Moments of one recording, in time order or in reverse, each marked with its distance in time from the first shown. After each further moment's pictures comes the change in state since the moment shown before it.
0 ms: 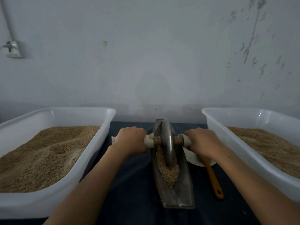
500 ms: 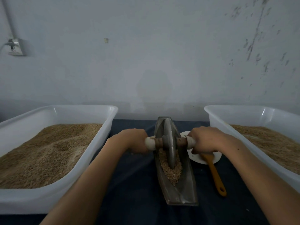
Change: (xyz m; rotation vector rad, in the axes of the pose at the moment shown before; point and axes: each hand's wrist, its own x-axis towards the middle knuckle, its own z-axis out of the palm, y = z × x) left_hand 0.000 -0.005 -0.008 -0.269 -0.375 -0.007; right_hand 0.002 -0.001 -0.021 -0.016 -0.351 -0.016
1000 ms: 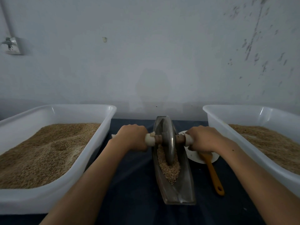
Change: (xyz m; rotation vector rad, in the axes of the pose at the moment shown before) left_hand 0.002 0.004 0.003 0.234 0.259 0.016; right_hand 0.004 0.003 0.011 0.022 0.130 0.014
